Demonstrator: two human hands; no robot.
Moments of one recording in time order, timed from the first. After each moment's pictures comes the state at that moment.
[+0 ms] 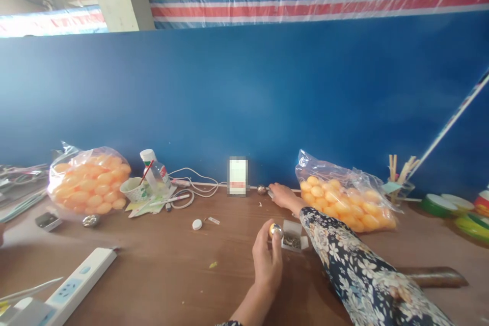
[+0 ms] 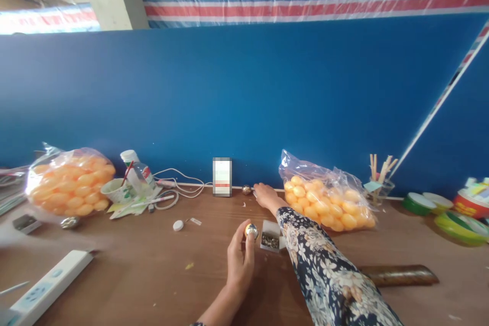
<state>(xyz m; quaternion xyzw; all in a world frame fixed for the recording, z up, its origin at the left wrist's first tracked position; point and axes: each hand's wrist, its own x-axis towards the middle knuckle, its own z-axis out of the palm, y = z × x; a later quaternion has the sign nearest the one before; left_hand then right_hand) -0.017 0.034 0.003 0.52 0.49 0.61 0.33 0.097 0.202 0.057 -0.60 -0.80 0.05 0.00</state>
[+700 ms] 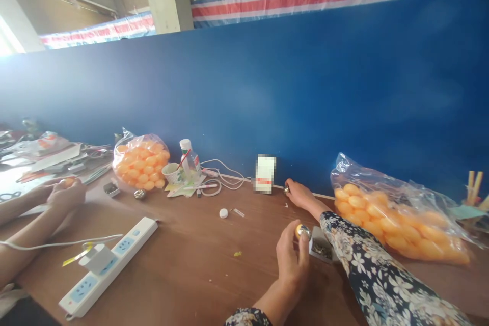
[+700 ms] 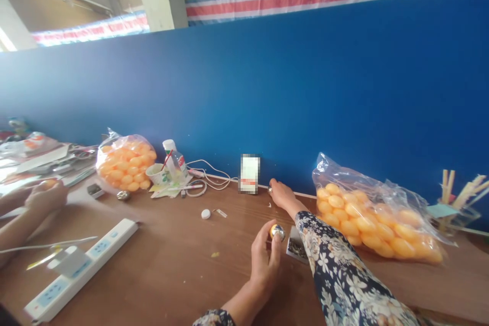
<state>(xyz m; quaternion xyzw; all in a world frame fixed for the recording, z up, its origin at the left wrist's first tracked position) -0.015 0.028 0.009 0.51 0.50 0.61 0.34 0.064 0.213 0.046 -0.60 -0.80 0.06 0.06</state>
